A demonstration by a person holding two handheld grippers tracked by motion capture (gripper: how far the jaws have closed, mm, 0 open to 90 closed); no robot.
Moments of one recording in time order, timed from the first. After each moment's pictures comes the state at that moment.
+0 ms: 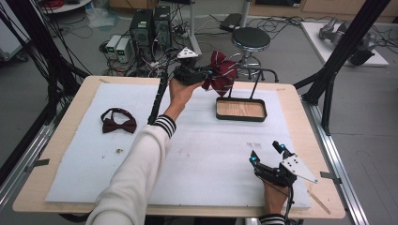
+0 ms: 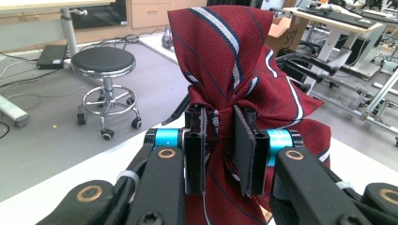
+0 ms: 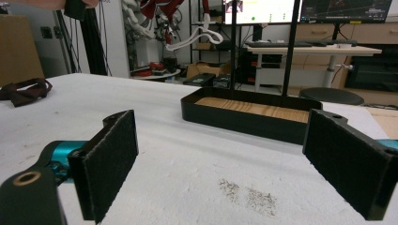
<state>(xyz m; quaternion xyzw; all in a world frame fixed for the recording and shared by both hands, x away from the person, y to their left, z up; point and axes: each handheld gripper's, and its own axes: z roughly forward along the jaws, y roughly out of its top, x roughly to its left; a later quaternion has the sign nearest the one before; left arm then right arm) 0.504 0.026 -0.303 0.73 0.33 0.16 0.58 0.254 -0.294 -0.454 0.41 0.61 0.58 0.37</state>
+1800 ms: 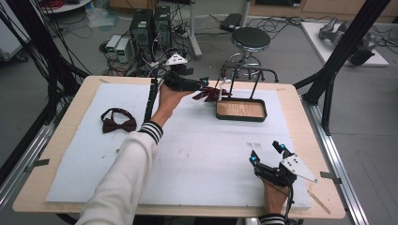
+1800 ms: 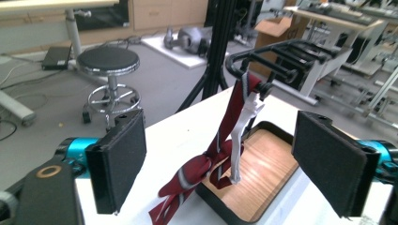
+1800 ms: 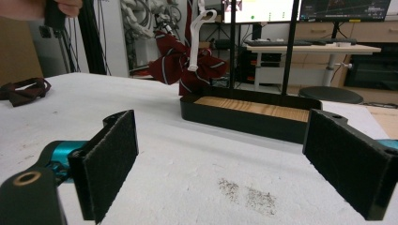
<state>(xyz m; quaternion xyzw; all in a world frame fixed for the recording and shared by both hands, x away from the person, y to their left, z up) 0.490 0.057 -0.316 0.73 0.32 0.17 0.59 0.255 -0.294 -0.453 0.41 0.61 0.58 0.36</state>
